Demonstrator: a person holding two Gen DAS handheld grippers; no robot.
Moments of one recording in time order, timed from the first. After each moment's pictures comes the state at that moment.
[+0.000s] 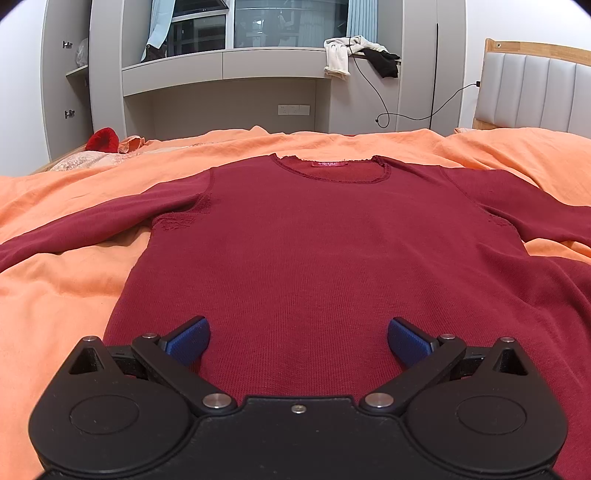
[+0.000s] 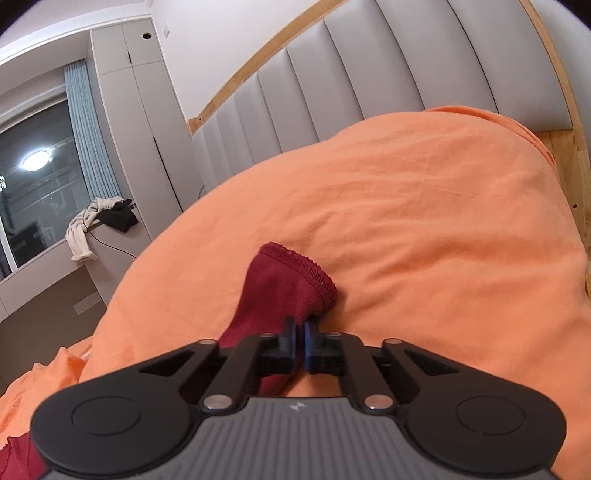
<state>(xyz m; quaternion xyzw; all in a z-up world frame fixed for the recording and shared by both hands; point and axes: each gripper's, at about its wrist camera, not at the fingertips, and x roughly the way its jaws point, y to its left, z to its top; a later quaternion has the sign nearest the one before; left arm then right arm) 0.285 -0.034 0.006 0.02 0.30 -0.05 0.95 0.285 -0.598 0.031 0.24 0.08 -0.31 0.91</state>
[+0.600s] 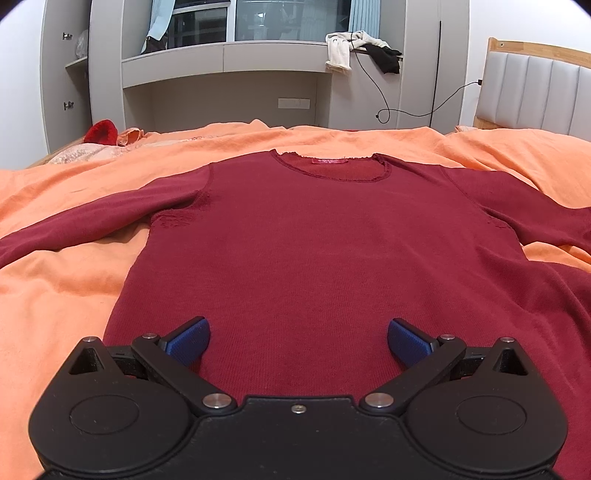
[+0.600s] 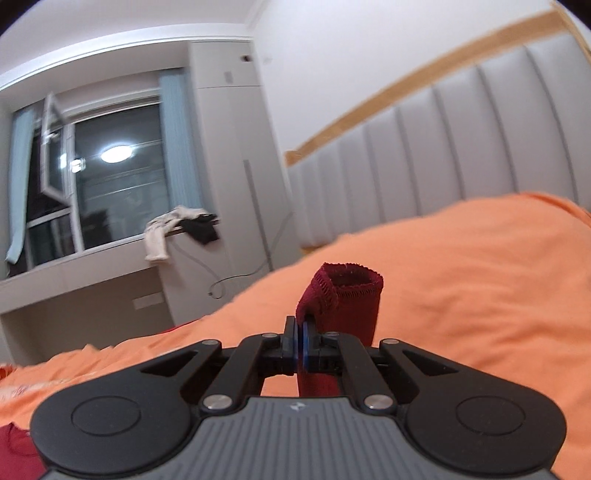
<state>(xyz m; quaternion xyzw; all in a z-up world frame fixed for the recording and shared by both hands) 0.287 -0.032 0.008 0.01 0.31 -0.06 0.95 0.300 -0.499 0.102 0.14 0.03 -0.21 0.97</state>
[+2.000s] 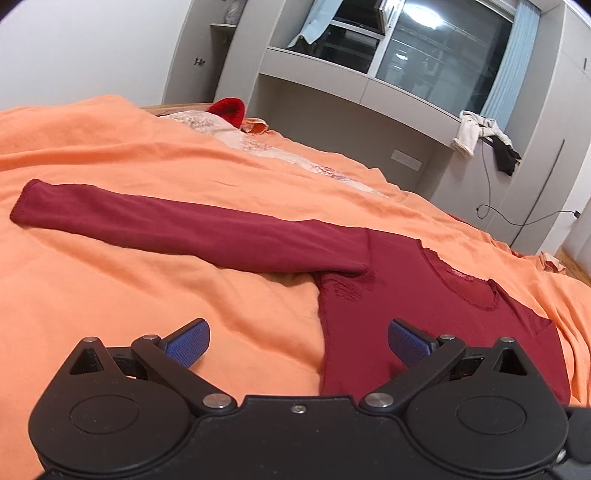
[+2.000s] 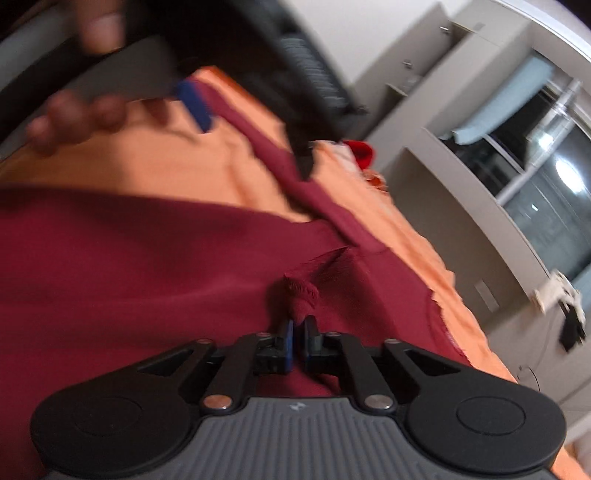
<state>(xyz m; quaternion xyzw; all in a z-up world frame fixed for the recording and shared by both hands) 0.289 0.103 0.059 -0.18 0.27 0.09 0.94 0.251 -0.082 0.026 -0.42 0.14 0.32 0.84</state>
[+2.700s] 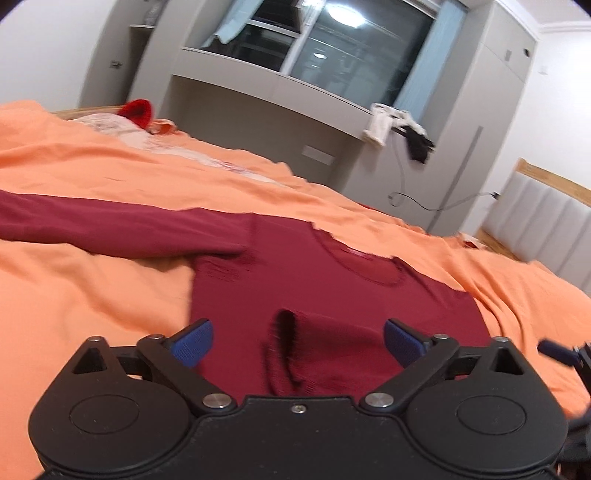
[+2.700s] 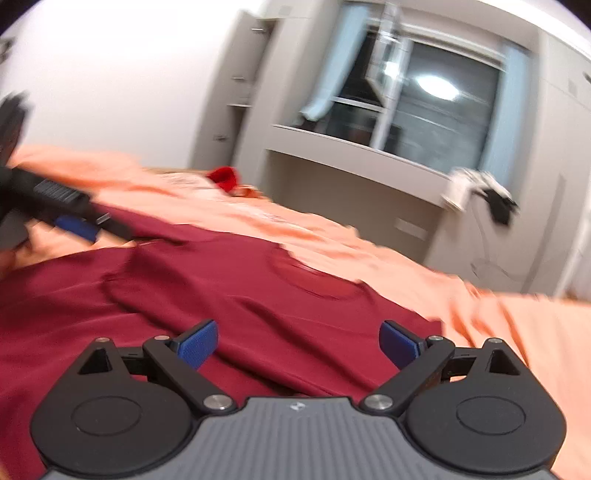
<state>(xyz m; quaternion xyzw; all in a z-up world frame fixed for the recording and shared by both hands) 0.294 0.042 0.048 -0.17 0.24 -0.06 0.95 0.234 -0.276 0.080 -0.15 0.14 0.19 0.96</state>
